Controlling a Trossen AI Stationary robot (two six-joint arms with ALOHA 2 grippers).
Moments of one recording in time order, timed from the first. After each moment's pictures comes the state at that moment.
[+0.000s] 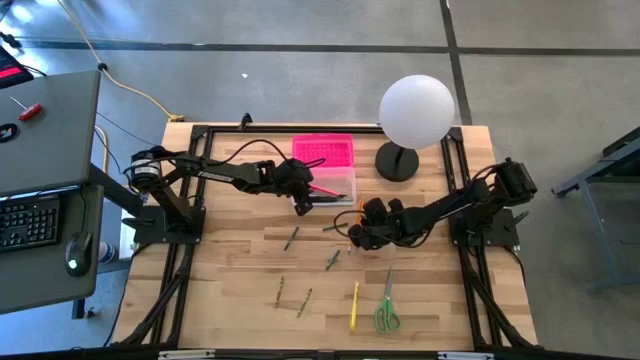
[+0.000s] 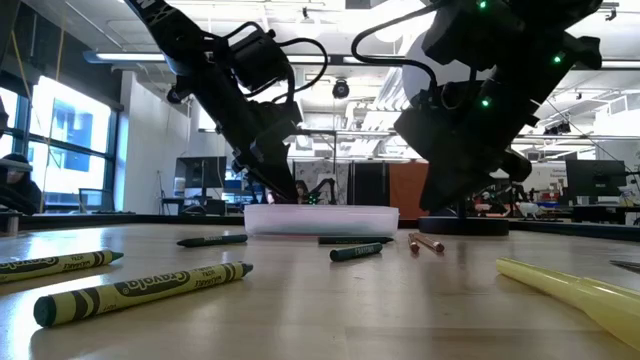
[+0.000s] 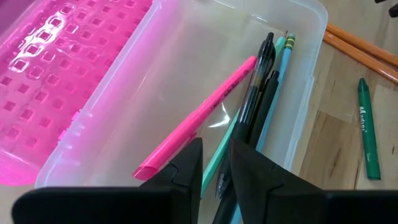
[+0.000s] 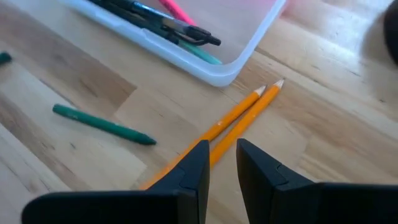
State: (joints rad) left arm 0.24 1.66 0.89 -0.05 -0.11 -0.16; right arm 0.23 1.64 0.80 -0.32 0.64 1.09
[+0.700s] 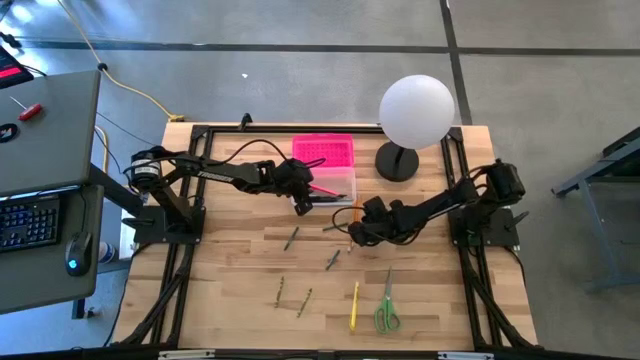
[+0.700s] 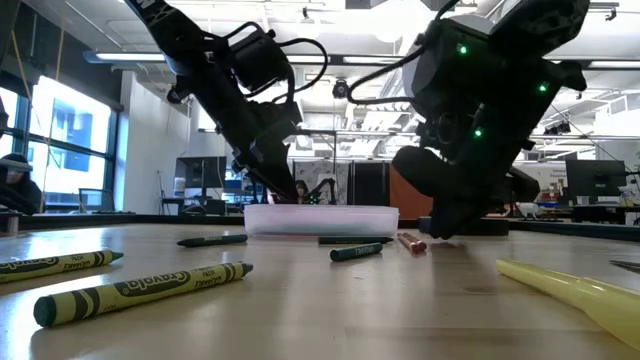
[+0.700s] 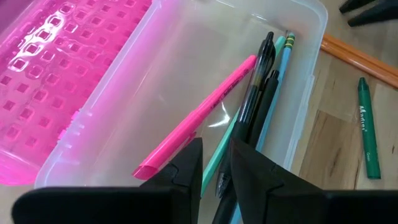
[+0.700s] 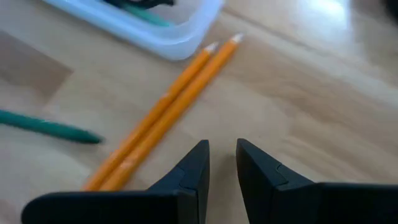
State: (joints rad) left arm 0.24 1.66 0.89 -0.05 -0.11 -0.16; right arm 0.17 1.73 0.80 -0.36 0.59 1.19
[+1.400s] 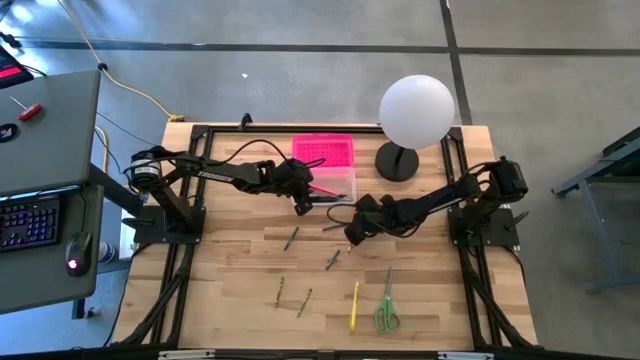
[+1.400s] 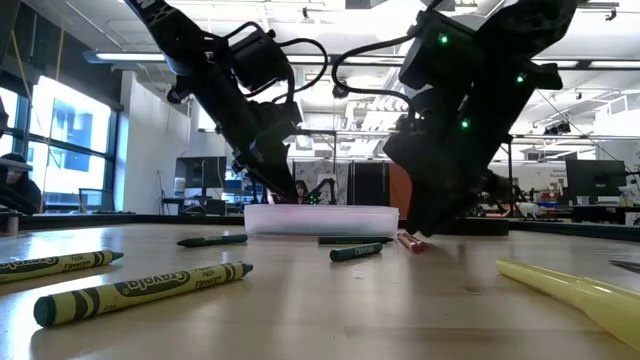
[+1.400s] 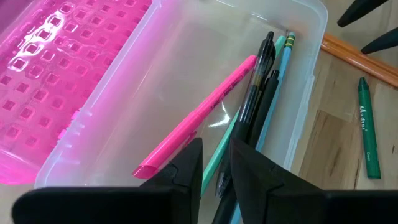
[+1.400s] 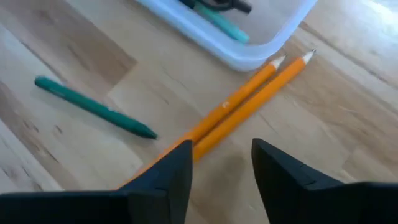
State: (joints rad) left arm 0.24 1.66 0.89 -0.05 -0.10 -0.16; right arm 0.11 1.69 0.80 -0.23 0.42 0.93
